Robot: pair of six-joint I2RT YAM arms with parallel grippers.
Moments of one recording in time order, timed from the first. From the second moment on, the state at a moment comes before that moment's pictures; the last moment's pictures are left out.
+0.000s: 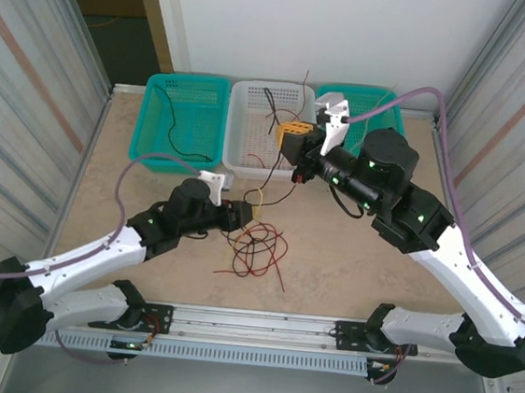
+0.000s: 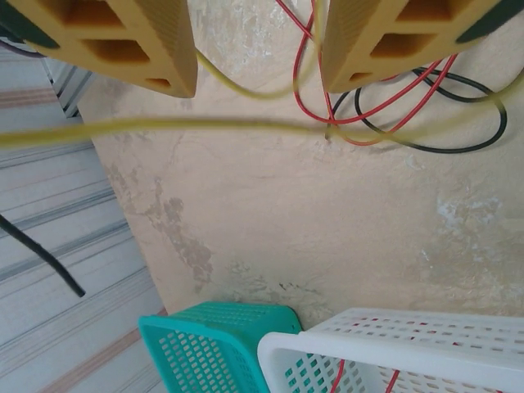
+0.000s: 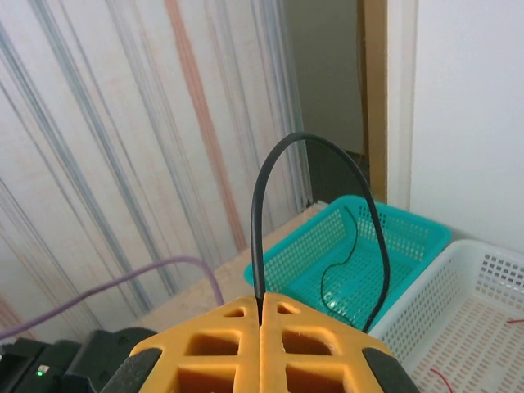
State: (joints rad) left arm -0.77 1.03 0.65 -0.08 0.14 -0.72; right arm 0.90 1.15 1.52 -0.40 0.02 0.23
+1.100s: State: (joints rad) left arm -0.77 0.95 0.76 -0.07 0.17 -0.72; right arm 0.90 1.21 1.49 -0.40 -0.03 0.30
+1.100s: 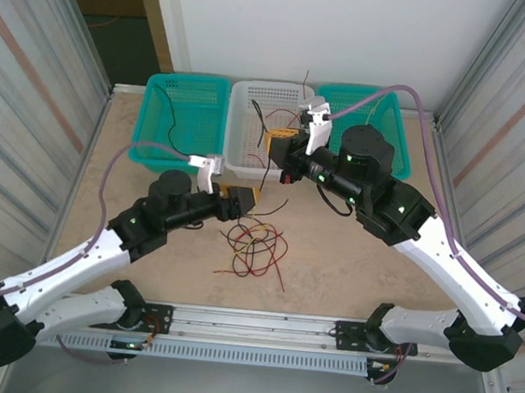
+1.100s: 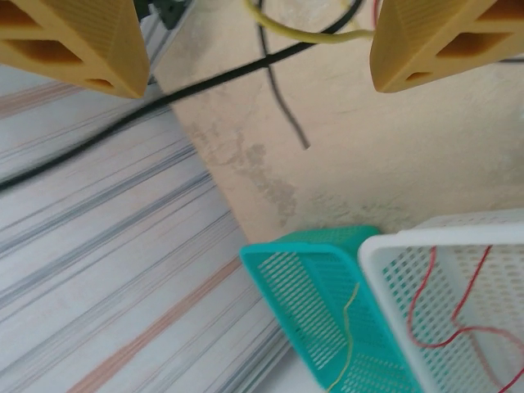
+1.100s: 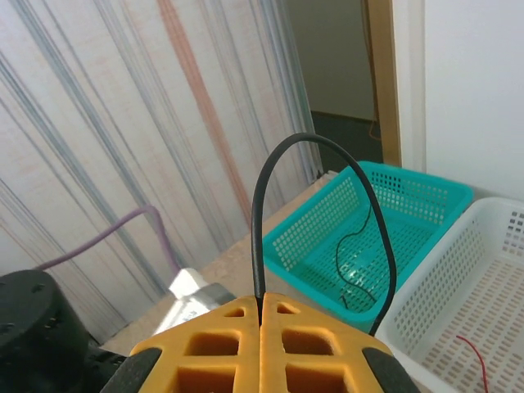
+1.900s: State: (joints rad) left arm -0.78 1.03 0.77 -0.30 -0.04 -0.69; right arm 0.89 1.21 1.49 -0.40 -0.02 0.31
